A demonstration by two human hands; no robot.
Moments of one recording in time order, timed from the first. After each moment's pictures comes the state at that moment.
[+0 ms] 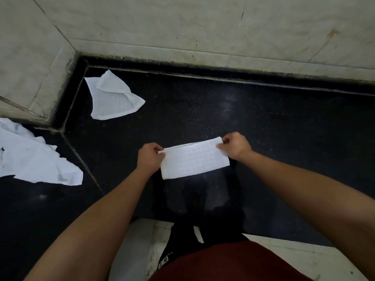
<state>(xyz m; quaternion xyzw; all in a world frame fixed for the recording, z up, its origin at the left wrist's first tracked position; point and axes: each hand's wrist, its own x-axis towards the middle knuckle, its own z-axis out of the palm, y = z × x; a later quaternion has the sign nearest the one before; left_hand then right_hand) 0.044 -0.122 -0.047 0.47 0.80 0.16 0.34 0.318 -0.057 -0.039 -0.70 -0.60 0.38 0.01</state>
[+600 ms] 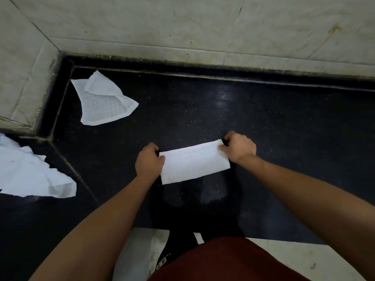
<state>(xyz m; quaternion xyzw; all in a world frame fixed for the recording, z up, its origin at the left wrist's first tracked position) 0.048 -0.107 -0.068 0.49 0.81 0.10 0.30 0.319 -0.053 -0.040 -0.74 -0.62 0.26 -0.07</state>
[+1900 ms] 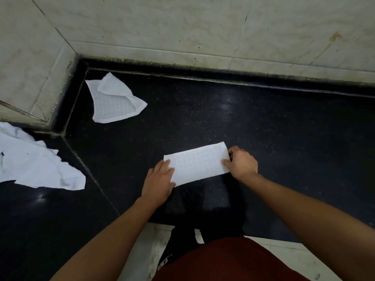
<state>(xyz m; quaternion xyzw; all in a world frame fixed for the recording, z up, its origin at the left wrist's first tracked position) 0.051 -0.185 -0.062 0.74 0.64 -0.06 0.19 0.316 -0.104 -0.047 -0.73 -0.63 0.27 -0.05</state>
